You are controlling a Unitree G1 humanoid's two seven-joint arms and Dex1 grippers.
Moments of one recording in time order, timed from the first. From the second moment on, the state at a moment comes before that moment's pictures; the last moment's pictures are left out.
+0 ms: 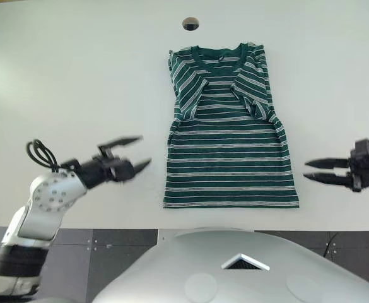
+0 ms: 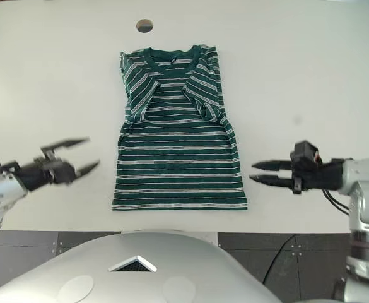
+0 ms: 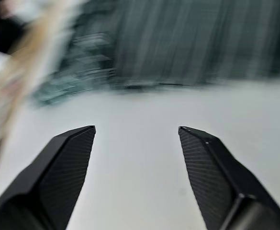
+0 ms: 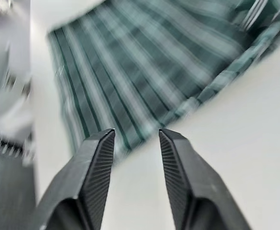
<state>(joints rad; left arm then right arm) 0.54 1.04 -0.05 -0.20 0.21 -0.65 -0.72 0.38 -0.94 -0.26 -0.11 0.29 0.22 1.58</state>
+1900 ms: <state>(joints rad) 0.29 0.98 -0.31 -0.20 0.53 -0.71 -0.61 0.21 -1.02 0.29 0.18 0.07 -0.87 1.17</state>
